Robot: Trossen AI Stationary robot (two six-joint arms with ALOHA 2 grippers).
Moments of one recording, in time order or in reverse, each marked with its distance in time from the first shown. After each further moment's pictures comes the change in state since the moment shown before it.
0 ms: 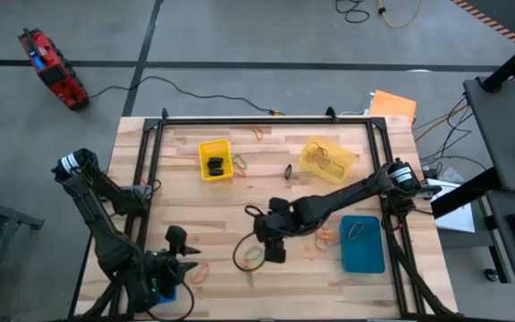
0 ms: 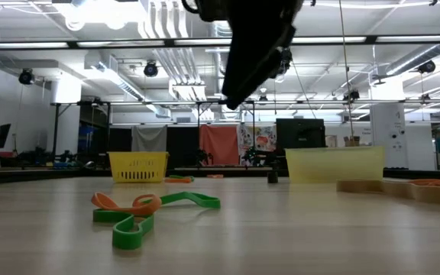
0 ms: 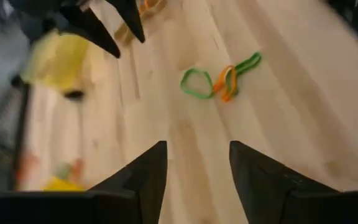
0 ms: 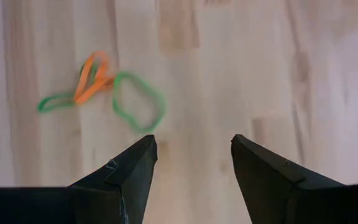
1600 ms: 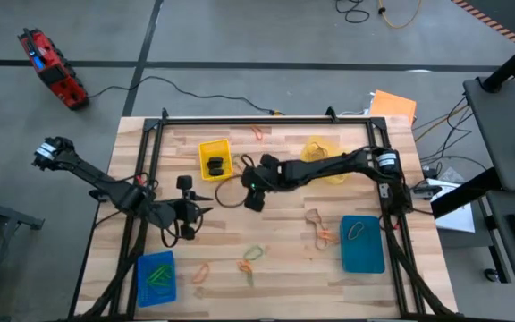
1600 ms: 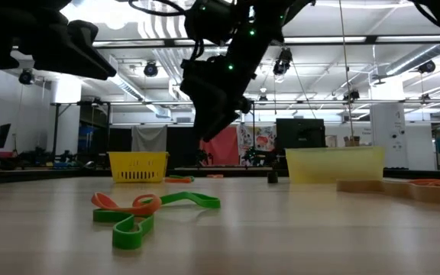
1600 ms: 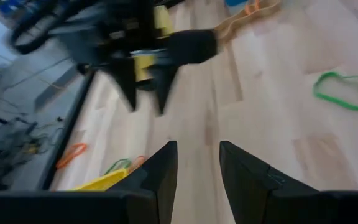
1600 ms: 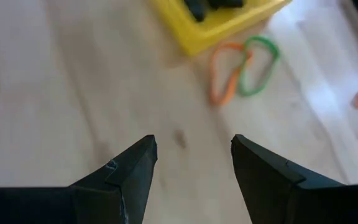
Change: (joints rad) left arm 0.525 -0.536 -0.623 0.678 0.090 0.523; right arm -0.320 0.087 -0.045 0.250 0.178 -0.178
